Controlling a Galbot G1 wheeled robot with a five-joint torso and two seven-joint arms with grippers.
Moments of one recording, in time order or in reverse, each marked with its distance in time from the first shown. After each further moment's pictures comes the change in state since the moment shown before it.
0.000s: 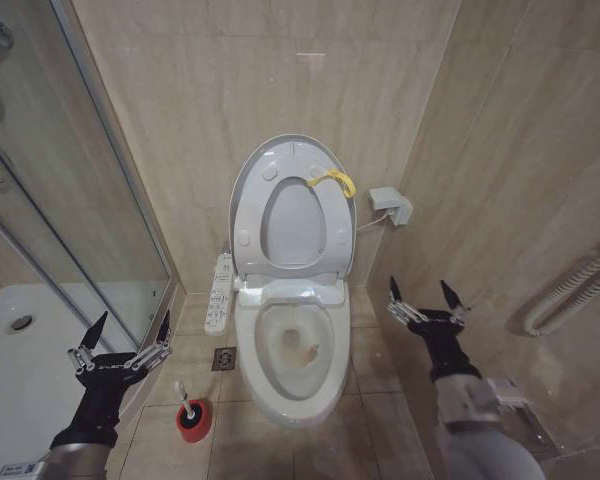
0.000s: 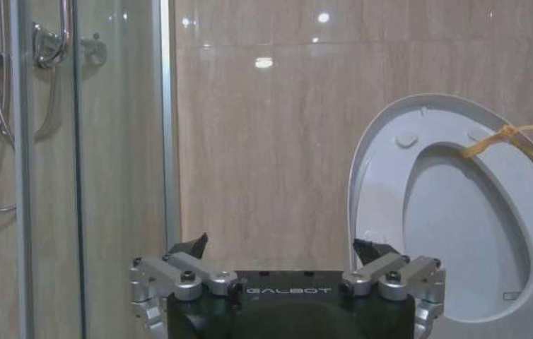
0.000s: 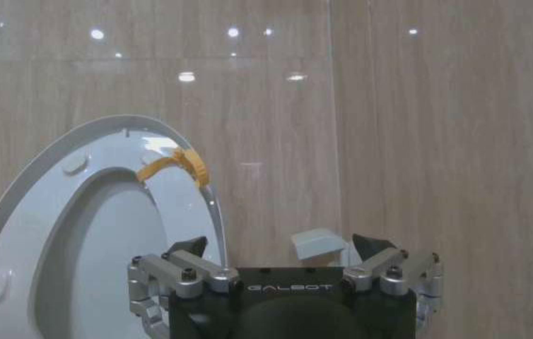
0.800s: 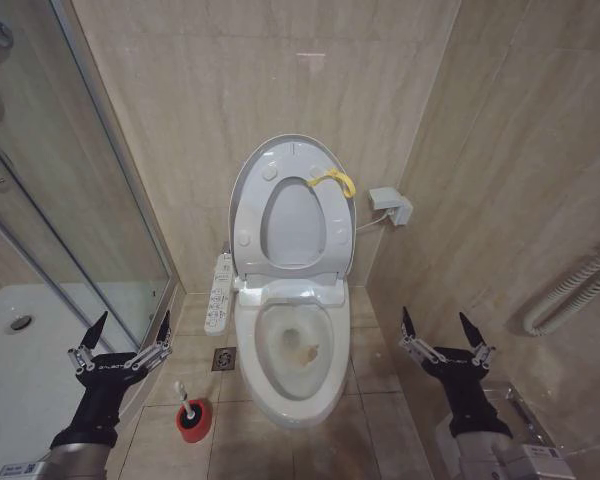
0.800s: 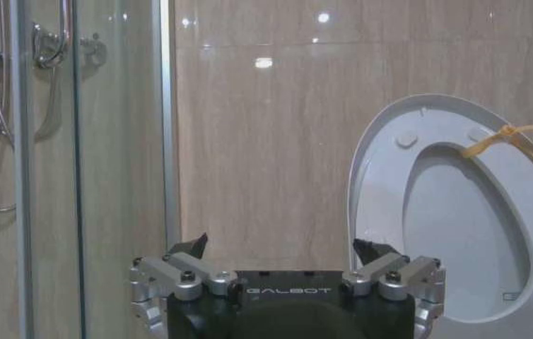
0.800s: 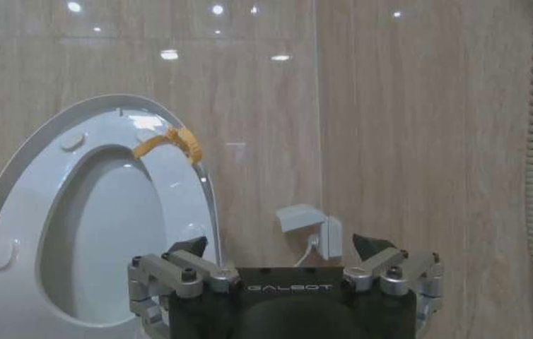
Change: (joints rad) left arm 0.000 0.000 0.000 0.000 0.000 0.000 0.000; right arm -0.199 0.134 -0.019 0.069 -0.114 0.055 -0.036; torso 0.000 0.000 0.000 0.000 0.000
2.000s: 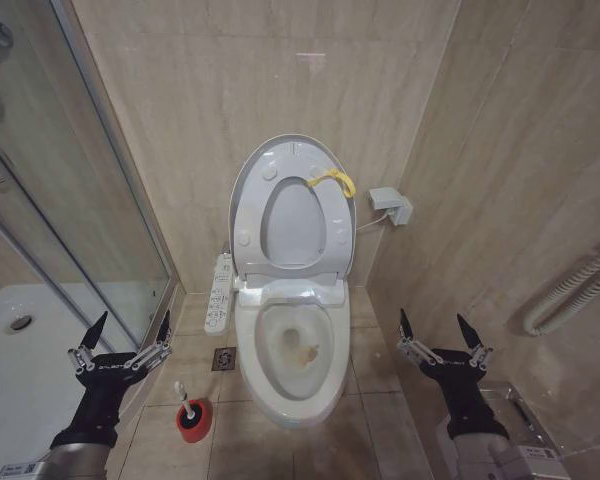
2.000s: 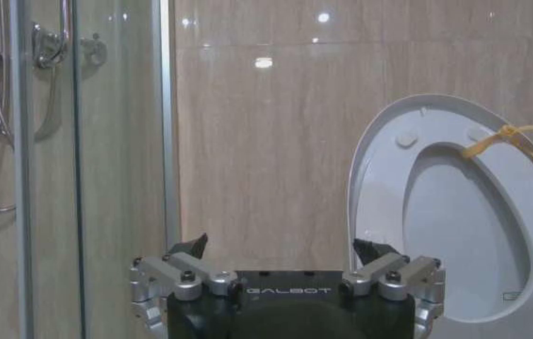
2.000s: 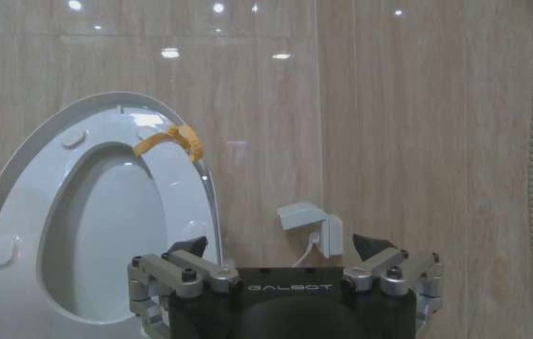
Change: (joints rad) left arm 0.000 0.000 0.000 0.000 0.000 0.000 0.000; right arm 0.002 -0.001 -0.004 -0.005 -0.002 -0.002 0.001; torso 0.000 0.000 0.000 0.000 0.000
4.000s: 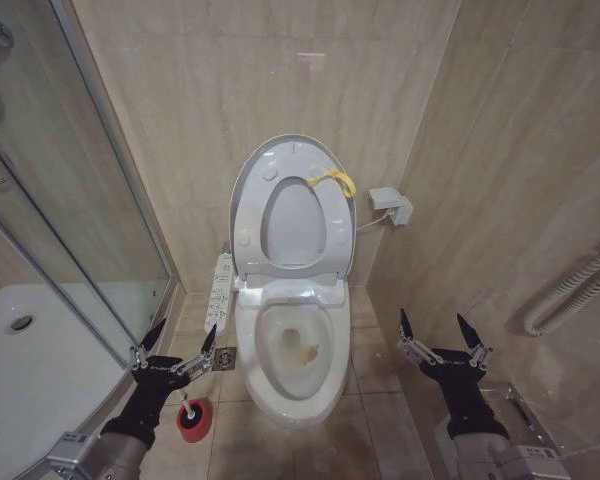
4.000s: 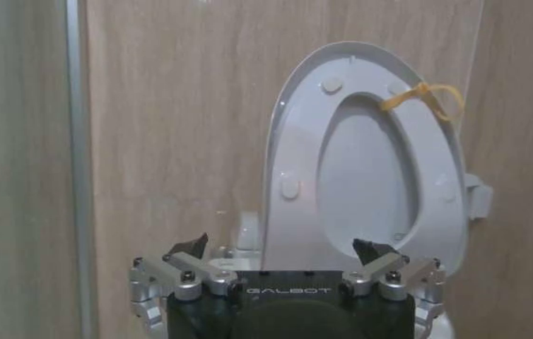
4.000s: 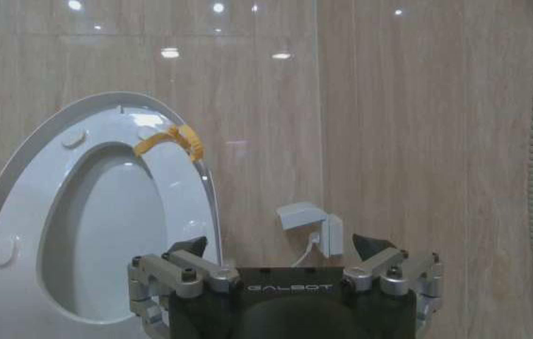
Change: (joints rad) left arm -0.076 -0.112 0.060 0.038 0.028 0.189 0.256; right arm 0.001 0.000 0.000 0.000 0.001 0.000 0.000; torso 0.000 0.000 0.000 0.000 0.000
